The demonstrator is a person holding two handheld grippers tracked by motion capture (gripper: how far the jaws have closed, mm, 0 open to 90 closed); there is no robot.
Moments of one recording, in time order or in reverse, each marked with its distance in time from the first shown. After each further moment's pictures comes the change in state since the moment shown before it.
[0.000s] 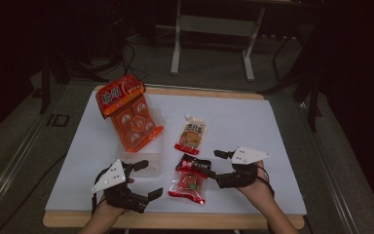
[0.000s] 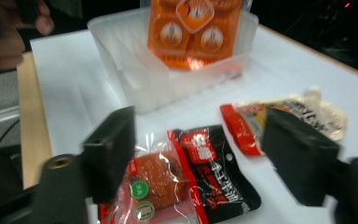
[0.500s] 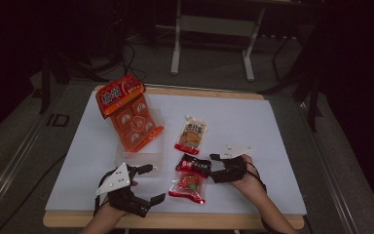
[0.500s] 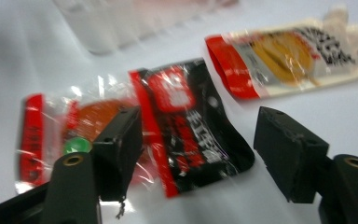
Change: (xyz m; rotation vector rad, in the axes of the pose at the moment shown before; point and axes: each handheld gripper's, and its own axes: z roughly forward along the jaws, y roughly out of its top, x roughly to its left) left arm 0.000 -0.009 0.006 0.035 -0.060 0.012; right arm -0.034 -0.040 0.047 0.177 0.011 0.047
